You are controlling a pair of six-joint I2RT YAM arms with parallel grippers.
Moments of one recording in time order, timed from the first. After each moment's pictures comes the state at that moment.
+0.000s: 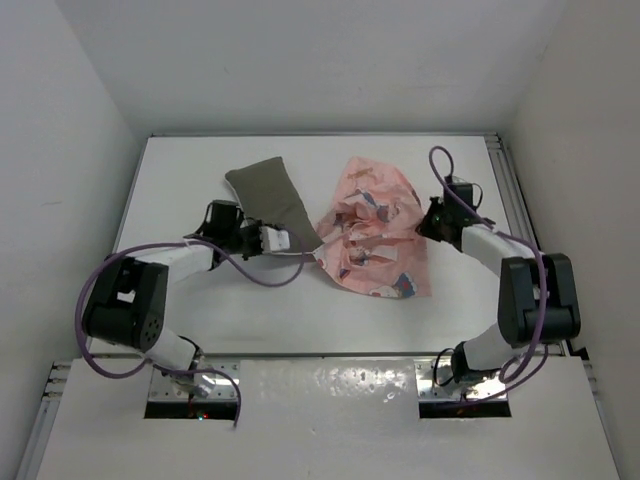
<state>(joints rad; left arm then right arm) -0.25 1.52 0.68 -0.01 0.58 1.28 0.07 1.57 0.82 -0.08 -0.10 0.39</state>
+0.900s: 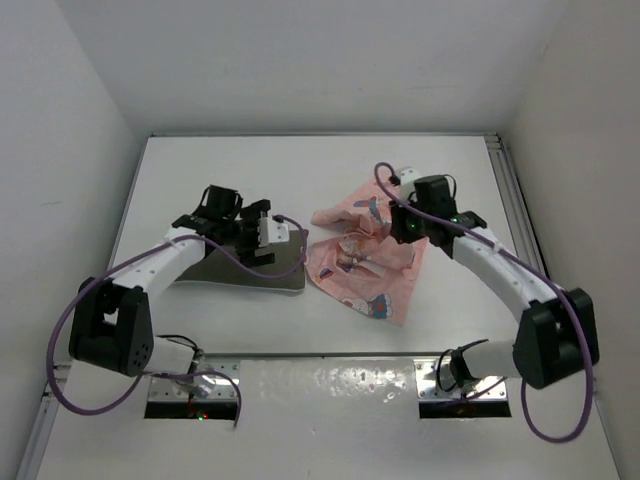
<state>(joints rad) -0.26 1.36 0.88 -0.46 0.59 1.18 0.31 1.31 0.89 -0.37 -0.10 -0.03</state>
